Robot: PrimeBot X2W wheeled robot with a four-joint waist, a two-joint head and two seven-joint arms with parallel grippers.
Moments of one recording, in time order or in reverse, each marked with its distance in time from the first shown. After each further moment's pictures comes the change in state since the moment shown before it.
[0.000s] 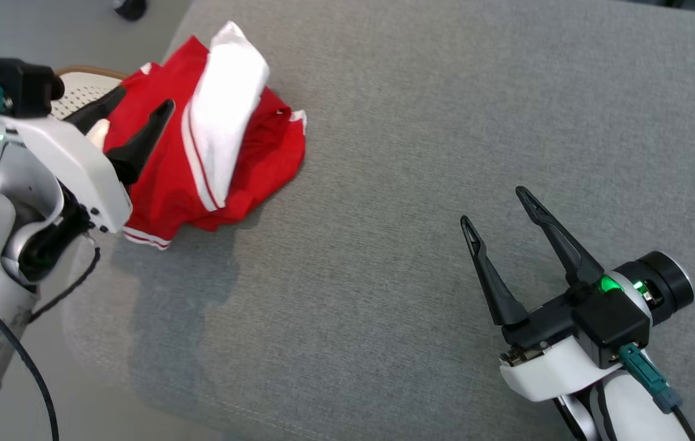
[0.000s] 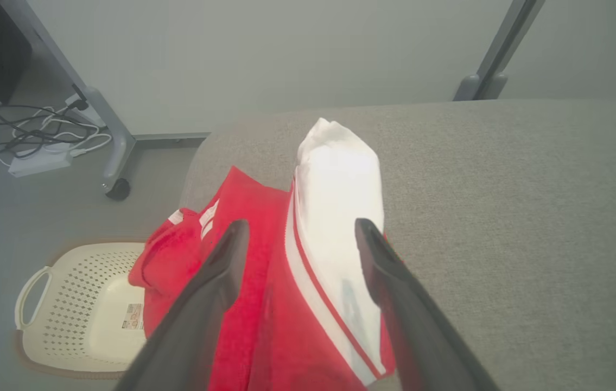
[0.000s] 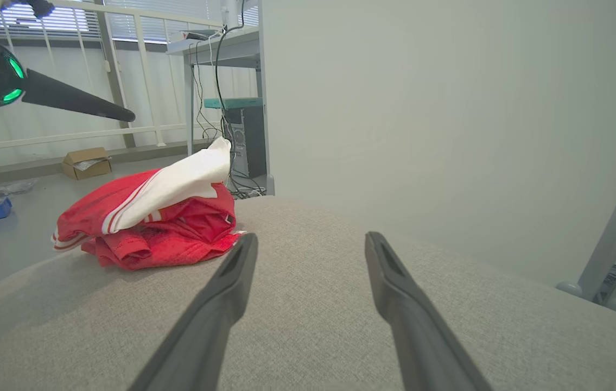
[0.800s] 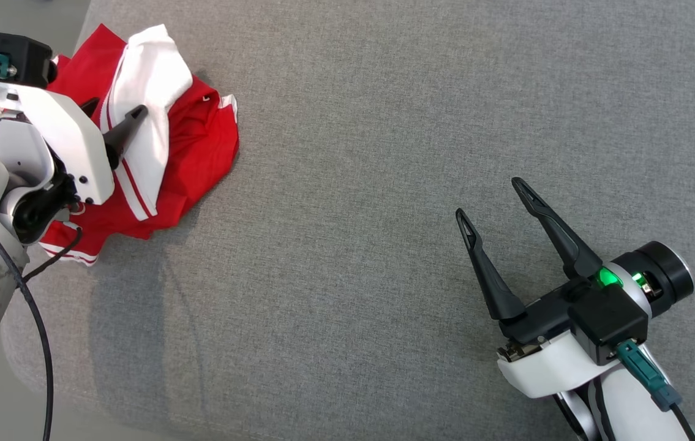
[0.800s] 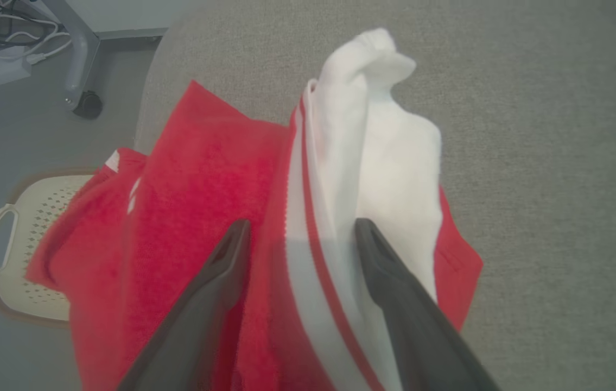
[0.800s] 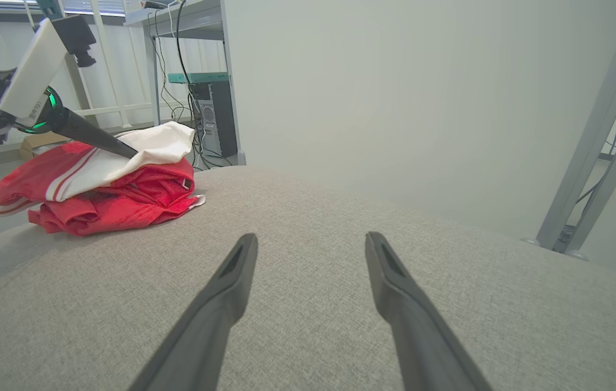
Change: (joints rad) left arm -0.248 -0.020 -0.305 0.384 -0.171 0.000 0.039; right arm -0.021 -0.008 0.013 -0.015 -0.009 0.000 0.000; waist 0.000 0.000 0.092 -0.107
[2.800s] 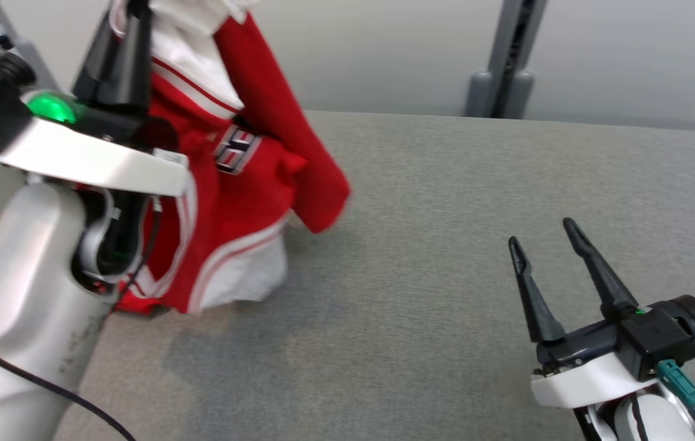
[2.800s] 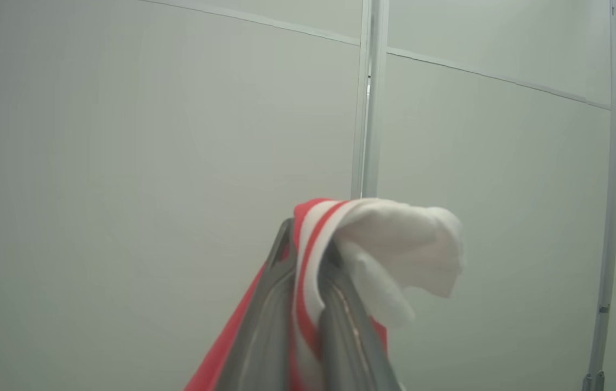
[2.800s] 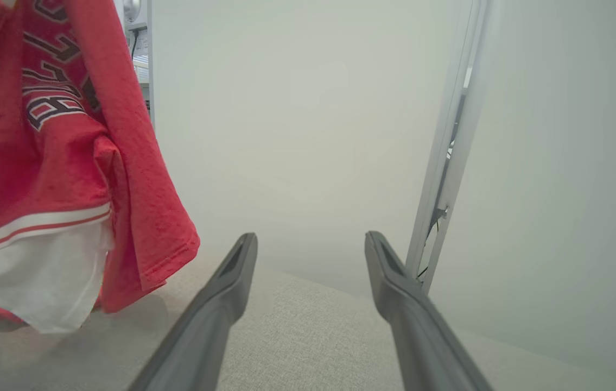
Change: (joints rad) left arm 0.280 -0.122 0.388 -0.605 0.216 0.157 -0.549; right arm 0.103 0.033 -0.133 0.107 0.076 0.000 -0.076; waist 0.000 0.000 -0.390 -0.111
